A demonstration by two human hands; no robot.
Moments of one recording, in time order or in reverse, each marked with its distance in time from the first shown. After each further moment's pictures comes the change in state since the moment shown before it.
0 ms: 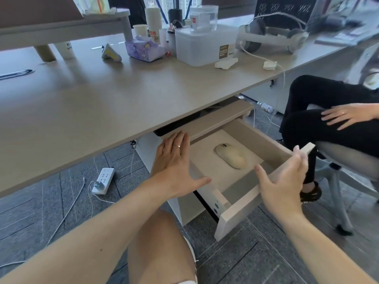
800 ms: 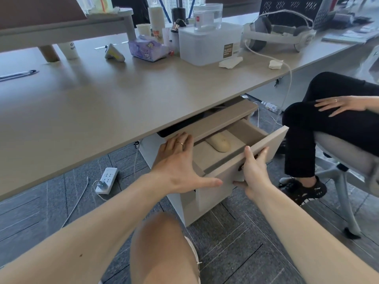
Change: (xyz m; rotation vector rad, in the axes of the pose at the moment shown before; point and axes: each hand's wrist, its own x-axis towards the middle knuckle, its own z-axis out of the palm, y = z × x) left_hand 0.005 0.000 -0.030 -0.110 -0.165 -0.028; right_hand 0.041 -0.019 0.073 0.516 -0.270 0.505
